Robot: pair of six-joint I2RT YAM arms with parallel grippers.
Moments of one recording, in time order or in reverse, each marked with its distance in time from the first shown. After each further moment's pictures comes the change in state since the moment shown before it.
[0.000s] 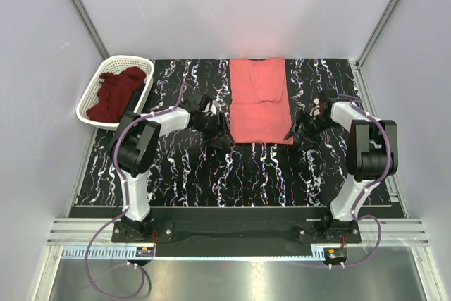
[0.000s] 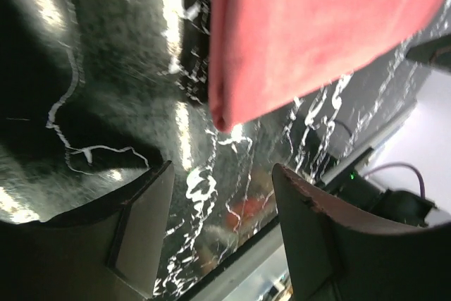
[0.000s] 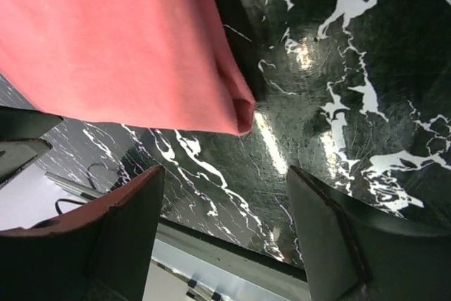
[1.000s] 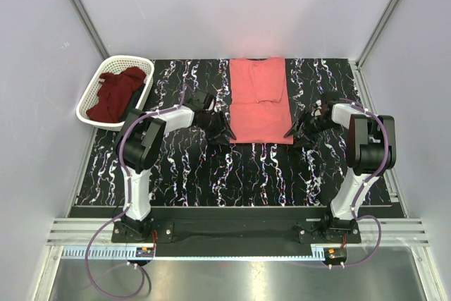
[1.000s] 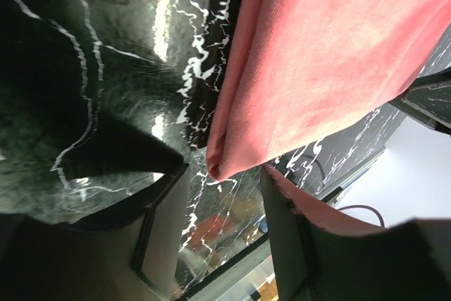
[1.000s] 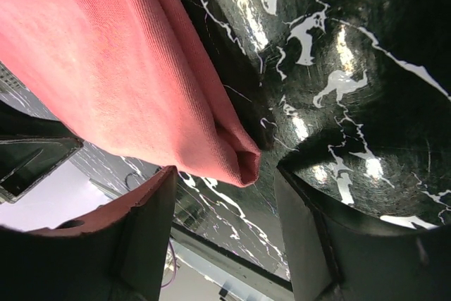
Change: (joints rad) left arm -0.018 0.067 0.061 0.022 -0.080 -0.179; right arm -0.045 0.076 -0.027 0.144 -0.088 0.082
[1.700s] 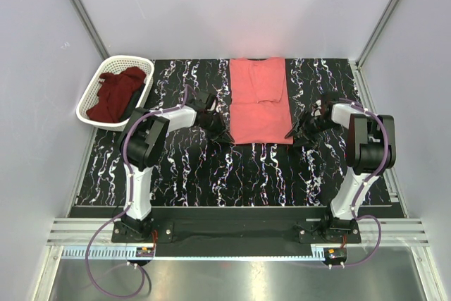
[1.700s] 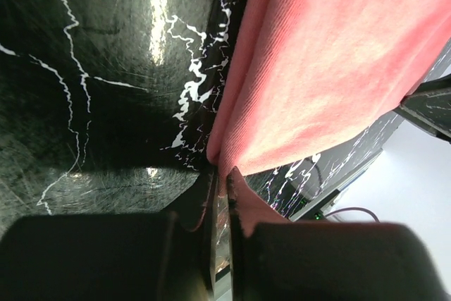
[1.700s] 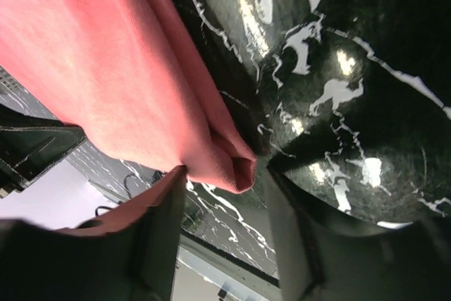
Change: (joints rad) left arm -0.007 0.045 0.027 0.016 0.010 -0.018; right arm 0.000 0.005 0.000 0.006 0.004 -0.003
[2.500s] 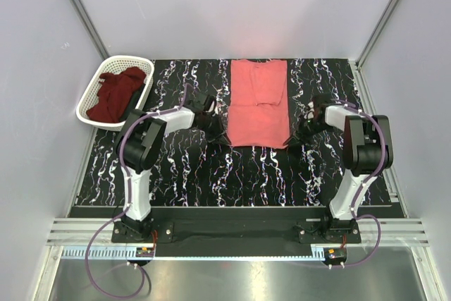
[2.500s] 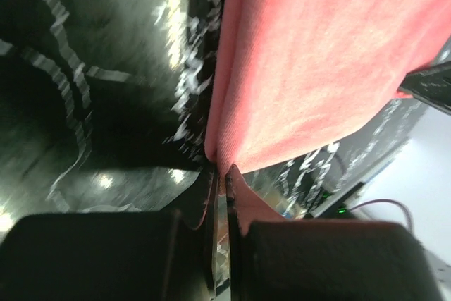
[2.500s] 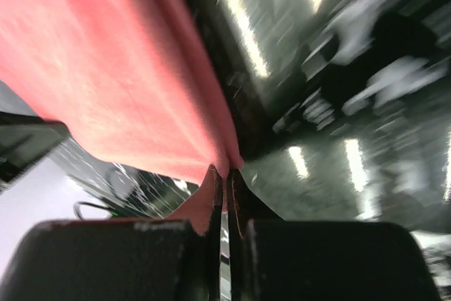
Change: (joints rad) left arm 0.003 -0.023 -0.016 -0.013 -0.011 0.103; right arm 0.040 0.008 -0.017 0.025 0.009 -0.008
